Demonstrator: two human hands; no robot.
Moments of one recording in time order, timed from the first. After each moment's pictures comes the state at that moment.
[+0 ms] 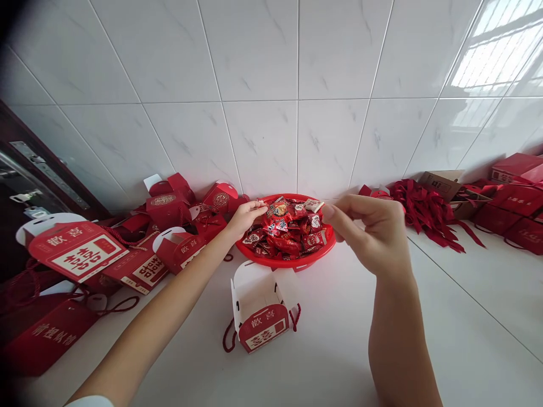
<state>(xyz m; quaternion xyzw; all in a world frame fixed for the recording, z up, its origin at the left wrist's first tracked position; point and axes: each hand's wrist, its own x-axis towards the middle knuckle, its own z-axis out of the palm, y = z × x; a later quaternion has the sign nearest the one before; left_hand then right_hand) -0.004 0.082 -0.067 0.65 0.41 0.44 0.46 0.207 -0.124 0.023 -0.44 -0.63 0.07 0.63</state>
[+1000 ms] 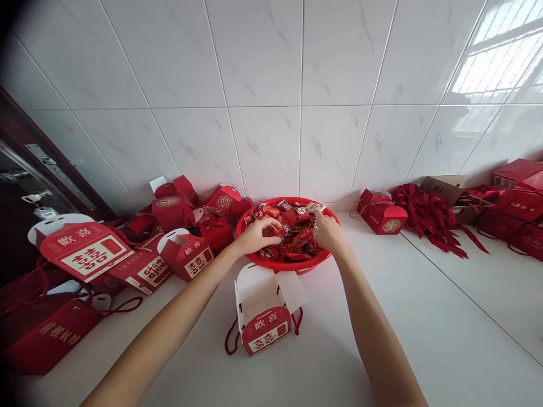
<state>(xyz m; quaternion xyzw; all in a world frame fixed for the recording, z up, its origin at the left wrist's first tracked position) -0.007 0.054 -0.081 0.80 0.34 0.32 0.37 0.220 -0.009 -0.062 -0.71 -0.68 0.03 0.19</state>
